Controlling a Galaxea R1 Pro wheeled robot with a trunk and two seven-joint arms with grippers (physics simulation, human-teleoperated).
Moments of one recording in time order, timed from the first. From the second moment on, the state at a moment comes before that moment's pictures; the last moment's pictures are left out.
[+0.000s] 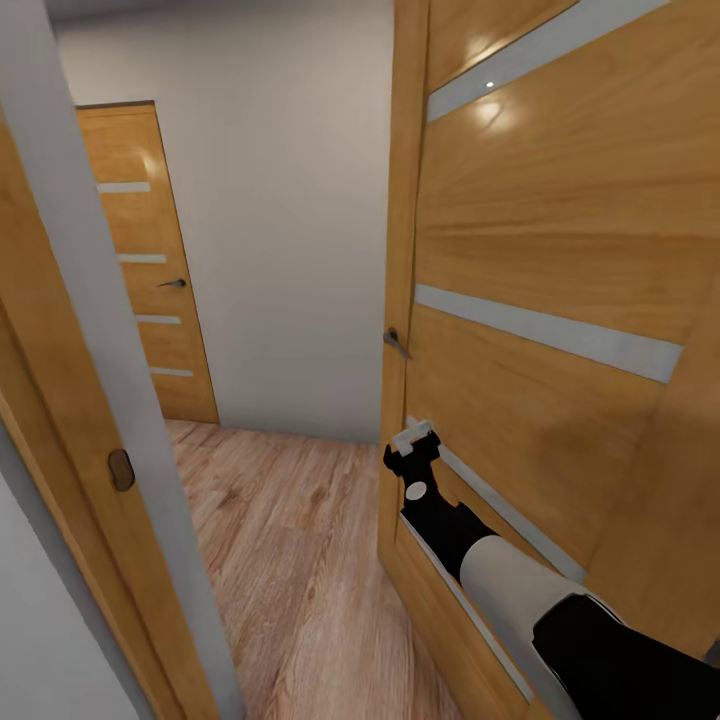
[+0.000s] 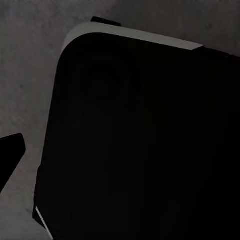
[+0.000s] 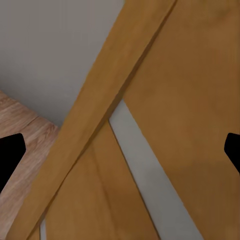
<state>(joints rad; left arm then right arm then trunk) 0.00 -0.02 0.02 -0.05 0.23 -0.05 0.00 -0.94 0.17 0.47 -0.37 0.17 0.00 -0.40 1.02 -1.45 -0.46</state>
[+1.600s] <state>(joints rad) 0.00 -0.02 0.02 -0.05 0.22 -0.05 0.00 -0.94 0.17 0.49 -0.34 0.18 -0.01 -0.40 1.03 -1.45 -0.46</state>
